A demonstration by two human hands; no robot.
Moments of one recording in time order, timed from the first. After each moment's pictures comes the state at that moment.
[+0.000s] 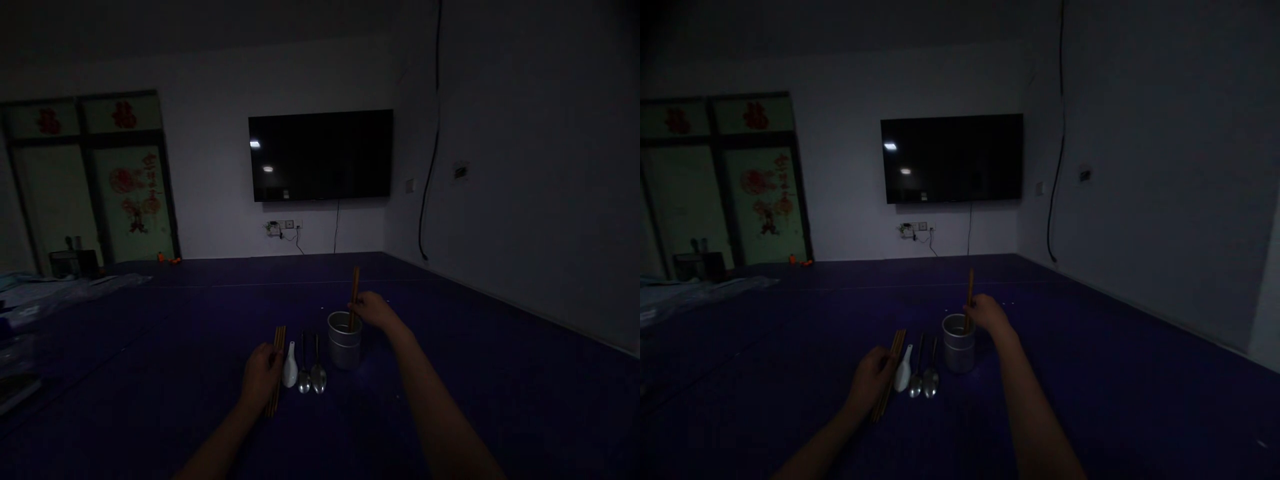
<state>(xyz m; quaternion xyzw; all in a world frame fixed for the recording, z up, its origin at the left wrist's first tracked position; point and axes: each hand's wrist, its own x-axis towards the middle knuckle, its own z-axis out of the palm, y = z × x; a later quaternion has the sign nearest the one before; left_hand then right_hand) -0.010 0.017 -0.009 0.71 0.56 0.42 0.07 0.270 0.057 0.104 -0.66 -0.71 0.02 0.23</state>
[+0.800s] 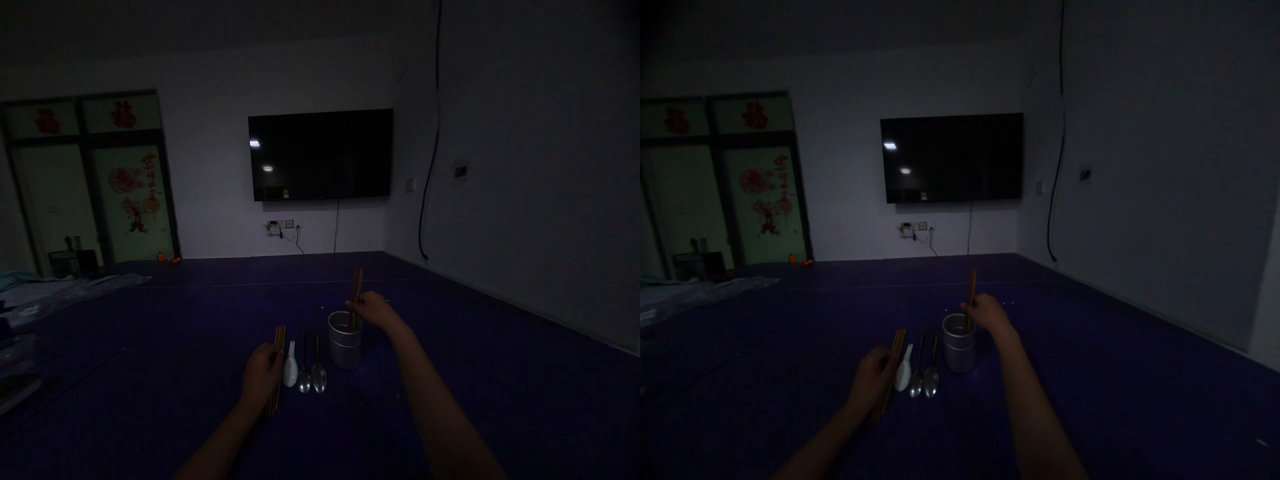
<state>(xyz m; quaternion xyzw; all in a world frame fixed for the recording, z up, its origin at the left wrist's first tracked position) -0.009 0.016 -0.009 0.71 0.56 0.42 0.08 0.272 0.057 0.102 -0.66 -0.71 0.01 0.24</state>
